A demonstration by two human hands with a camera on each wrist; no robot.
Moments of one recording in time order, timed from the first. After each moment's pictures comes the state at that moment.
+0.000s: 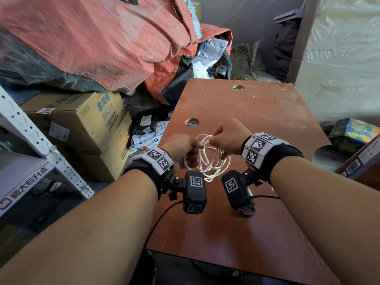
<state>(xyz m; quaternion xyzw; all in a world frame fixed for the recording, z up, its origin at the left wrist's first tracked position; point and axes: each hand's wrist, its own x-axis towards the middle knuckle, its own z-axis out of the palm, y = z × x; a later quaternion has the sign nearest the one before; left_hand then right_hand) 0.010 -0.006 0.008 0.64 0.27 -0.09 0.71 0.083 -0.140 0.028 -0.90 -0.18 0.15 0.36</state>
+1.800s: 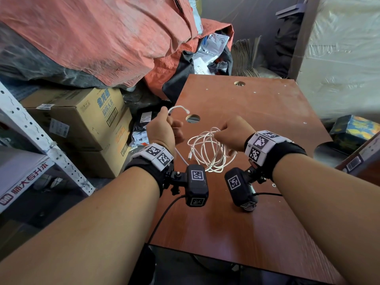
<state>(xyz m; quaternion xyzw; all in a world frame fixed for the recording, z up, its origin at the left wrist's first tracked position) 0.016 0.009 0.019 0.47 0.31 0.24 0.79 0.086 -0.144 0.024 -0.92 -0.16 0.15 0.33</state>
